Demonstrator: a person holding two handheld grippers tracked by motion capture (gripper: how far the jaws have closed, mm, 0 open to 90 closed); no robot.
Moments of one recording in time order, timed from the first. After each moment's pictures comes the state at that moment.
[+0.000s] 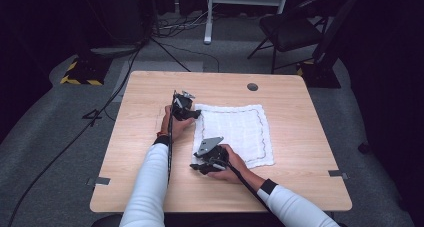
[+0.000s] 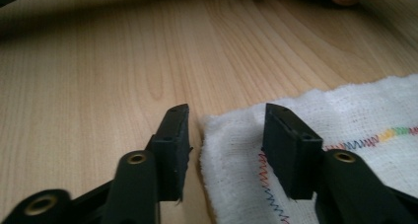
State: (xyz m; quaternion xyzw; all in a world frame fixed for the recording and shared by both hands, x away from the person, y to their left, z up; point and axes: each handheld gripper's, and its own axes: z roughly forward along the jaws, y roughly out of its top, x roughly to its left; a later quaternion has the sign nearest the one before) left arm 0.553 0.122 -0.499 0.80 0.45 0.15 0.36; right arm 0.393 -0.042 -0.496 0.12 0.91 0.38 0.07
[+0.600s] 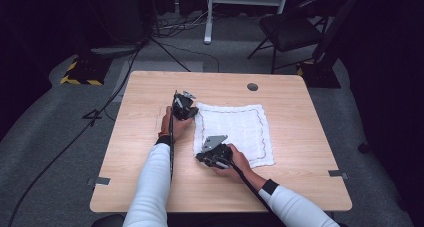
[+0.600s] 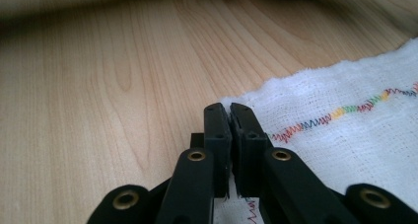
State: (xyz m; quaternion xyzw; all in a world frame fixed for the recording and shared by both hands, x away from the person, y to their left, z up) left arm 0.551 0.121 -0.494 0.82 0.43 0.13 0.35; right arm 0.397 -0.053 -0.492 0.14 0.91 0.37 0.09
